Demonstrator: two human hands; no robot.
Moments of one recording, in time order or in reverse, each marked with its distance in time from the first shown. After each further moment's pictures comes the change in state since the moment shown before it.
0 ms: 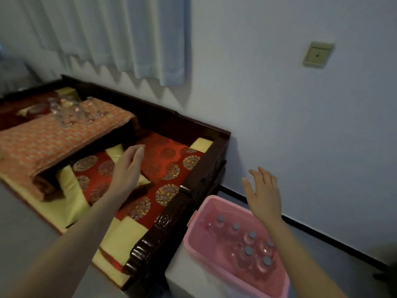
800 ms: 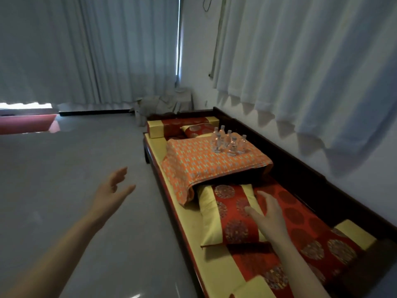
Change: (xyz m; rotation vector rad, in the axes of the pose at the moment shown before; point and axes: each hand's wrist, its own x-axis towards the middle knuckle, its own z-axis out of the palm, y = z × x) left_hand -0.088 -0.197 -0.516 0.072 0.543 -0.330; right_hand -0.037 -0.474 0.225 0.451 -0.401 -0.381
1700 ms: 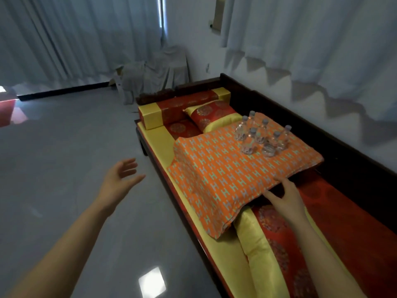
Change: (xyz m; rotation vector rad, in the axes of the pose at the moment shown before) left_hand 0.467 -0.149 0.023 -0.051 -0.191 -0.170; right_hand 0.352 -0.030 0.268 -0.085 0.015 0.219
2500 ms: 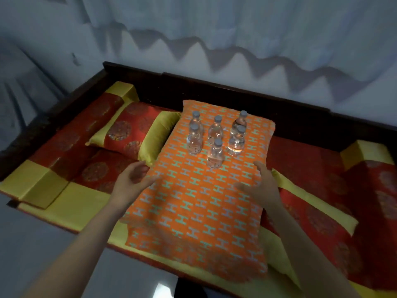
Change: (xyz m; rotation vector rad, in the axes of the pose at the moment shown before) left_hand 0.424 0.017 0.223 0.046 -0.717 0.173; right_hand 0.218 -0.033 0.126 0.090 0.353 0.476
